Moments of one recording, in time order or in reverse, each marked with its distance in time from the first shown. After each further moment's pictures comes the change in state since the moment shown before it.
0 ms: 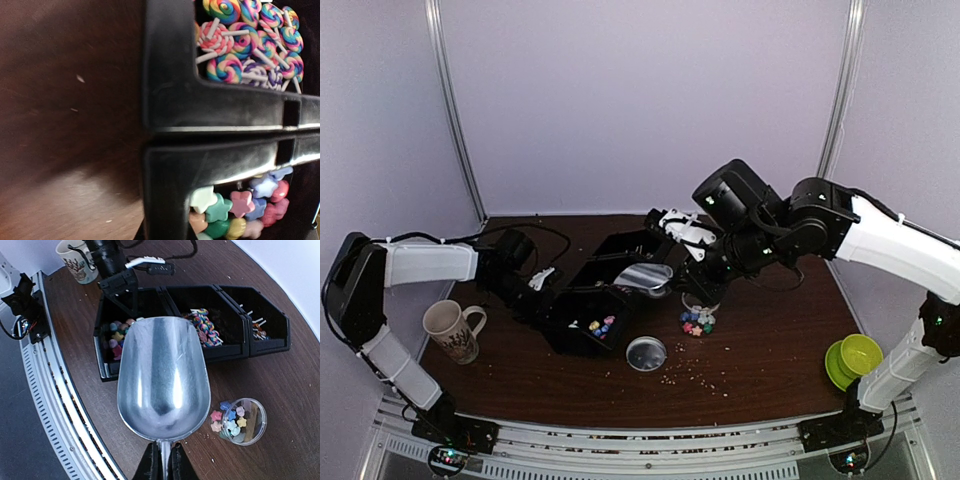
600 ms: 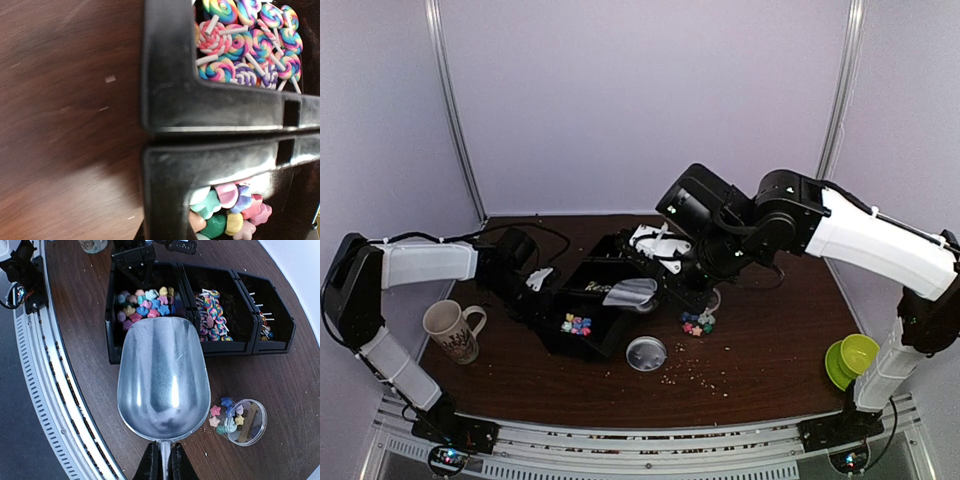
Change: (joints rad) left arm -0.024 -0.008 0.016 -0.039 -0.123 0.021; right arm 0.058 0.143 0.182 -0.148 0.020 -0.079
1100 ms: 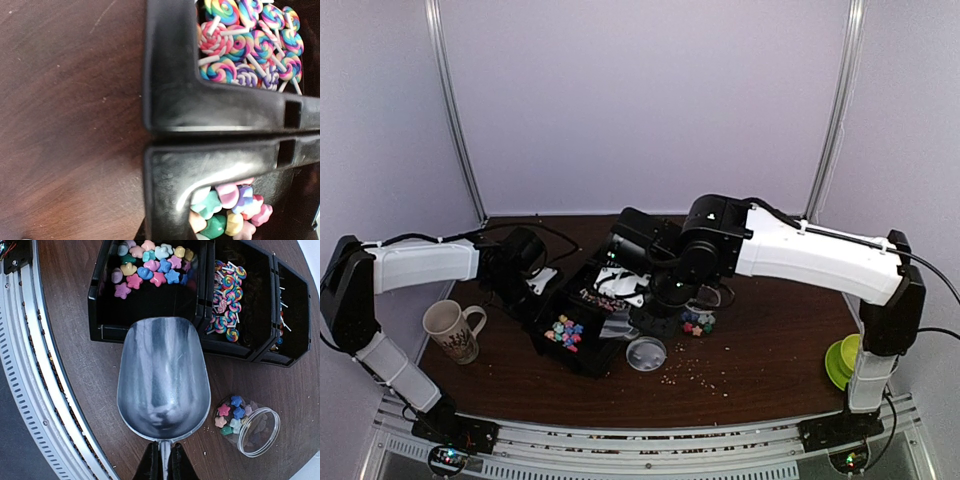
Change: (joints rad) left arm -0.084 -0.035 0.041 -0.120 -0.271 0.106; right arm 0.061 0.241 0.145 -0.127 0.063 -0.050
